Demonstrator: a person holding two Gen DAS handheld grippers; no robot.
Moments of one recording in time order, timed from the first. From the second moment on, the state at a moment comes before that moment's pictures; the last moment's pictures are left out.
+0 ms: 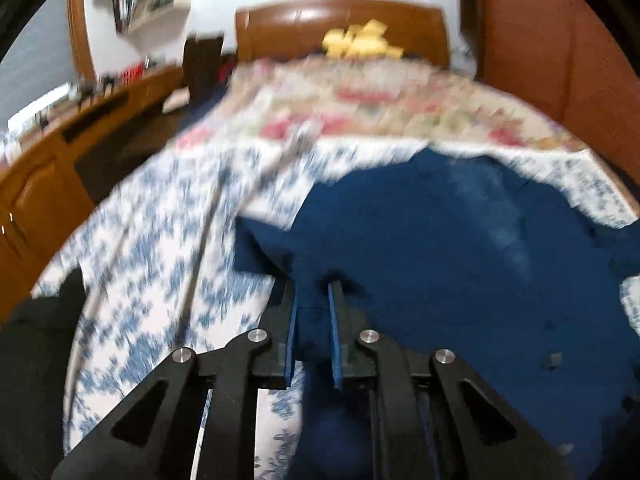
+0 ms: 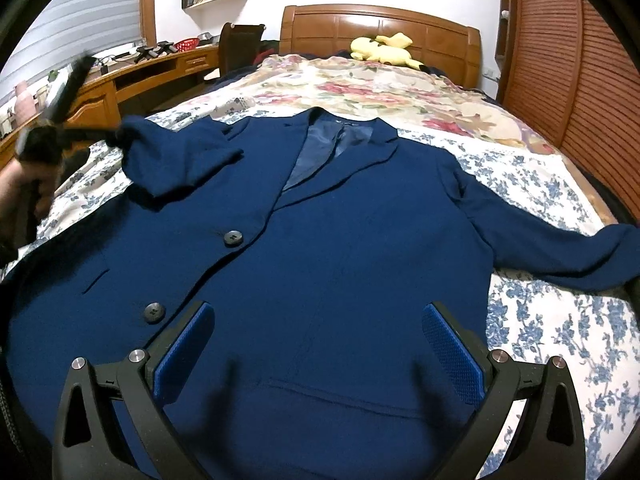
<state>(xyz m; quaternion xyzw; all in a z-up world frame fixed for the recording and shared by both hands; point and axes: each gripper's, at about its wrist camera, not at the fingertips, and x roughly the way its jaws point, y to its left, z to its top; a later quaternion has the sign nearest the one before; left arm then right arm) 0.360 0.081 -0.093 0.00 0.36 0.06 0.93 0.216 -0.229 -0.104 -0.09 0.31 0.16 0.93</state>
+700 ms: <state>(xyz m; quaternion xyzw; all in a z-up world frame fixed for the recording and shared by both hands) 0.269 -0.037 -0.046 0.02 0.28 -0.13 0.95 0.189 -0.267 -0.073 -0.03 0.30 0.11 0.95</state>
